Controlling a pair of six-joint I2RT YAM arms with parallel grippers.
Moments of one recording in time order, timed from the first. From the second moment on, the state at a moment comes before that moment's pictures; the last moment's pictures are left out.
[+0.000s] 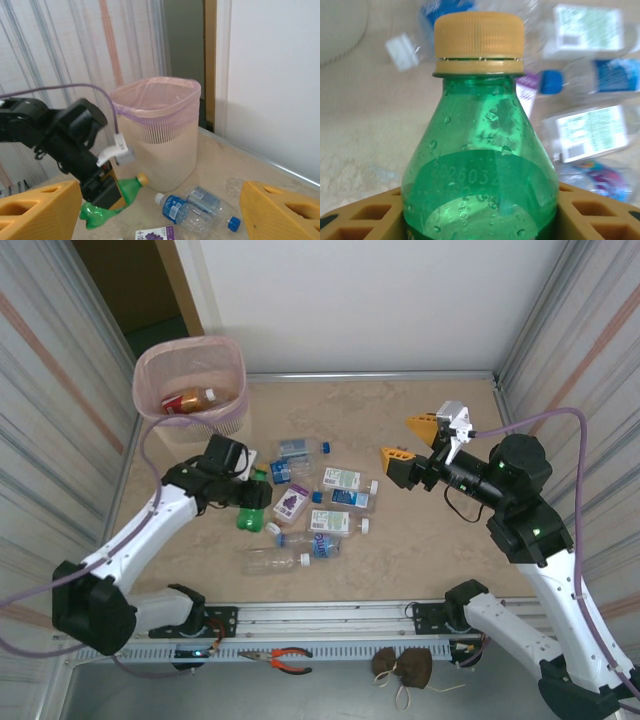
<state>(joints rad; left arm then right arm) -0.44 1.18 1.02 -0.82 0.17 -0.24 0.44 0.77 1.14 -0.37 -0.47 0.10</state>
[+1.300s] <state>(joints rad) 0.00 1.64 1.93 -0.78 0.26 -0.14 0.44 0.75 1.14 -0.37 -0.47 0.10</state>
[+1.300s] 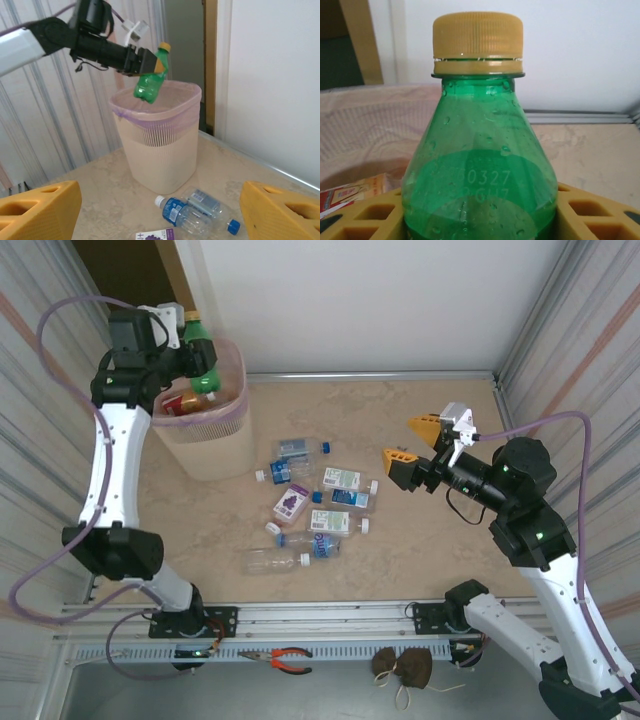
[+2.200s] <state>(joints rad) 0.03 1.74 1.66 -0.88 0.22 -0.08 0.45 0.75 1.13 -0.37 -0.46 0.10</state>
